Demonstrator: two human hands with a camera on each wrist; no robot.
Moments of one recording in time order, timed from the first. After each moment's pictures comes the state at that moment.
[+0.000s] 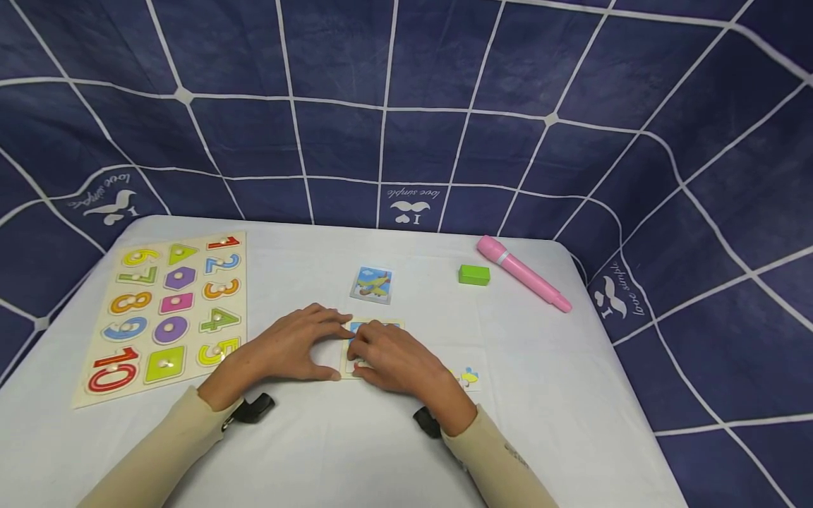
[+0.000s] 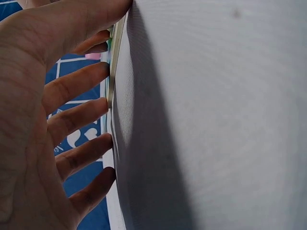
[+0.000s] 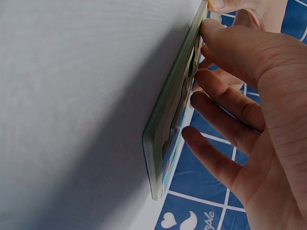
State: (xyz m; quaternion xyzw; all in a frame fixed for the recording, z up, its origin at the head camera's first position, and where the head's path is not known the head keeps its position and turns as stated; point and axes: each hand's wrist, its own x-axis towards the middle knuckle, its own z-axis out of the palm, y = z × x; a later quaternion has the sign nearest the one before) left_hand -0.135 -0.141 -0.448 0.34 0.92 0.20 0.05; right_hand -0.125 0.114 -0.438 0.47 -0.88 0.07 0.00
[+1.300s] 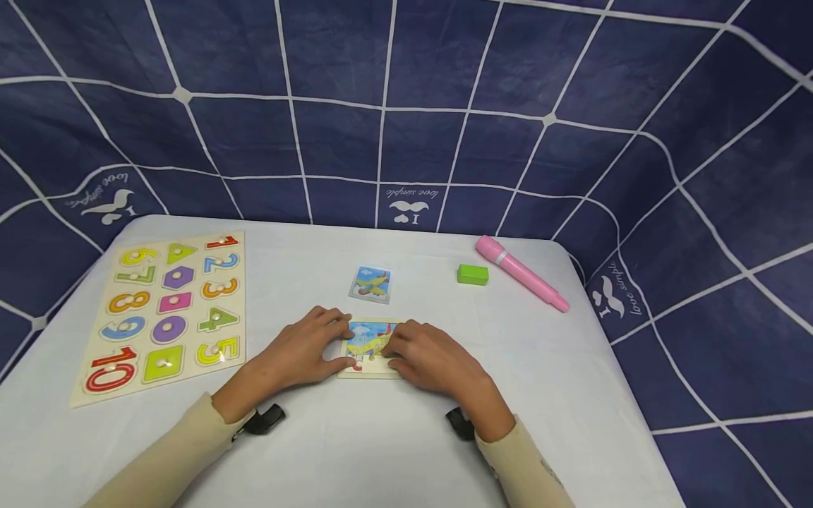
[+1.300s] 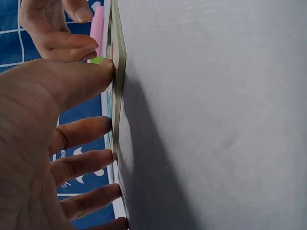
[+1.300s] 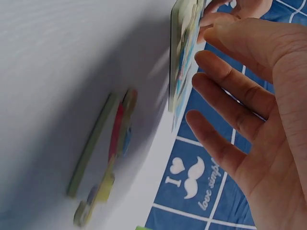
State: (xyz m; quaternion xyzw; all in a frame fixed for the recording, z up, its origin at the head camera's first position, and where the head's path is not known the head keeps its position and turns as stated) left_hand -0.120 -0.111 -0.448 0.27 0.95 0.17 0.02; right_hand -0.121 0.171 -0.428 0.45 -0.89 0.11 0.02
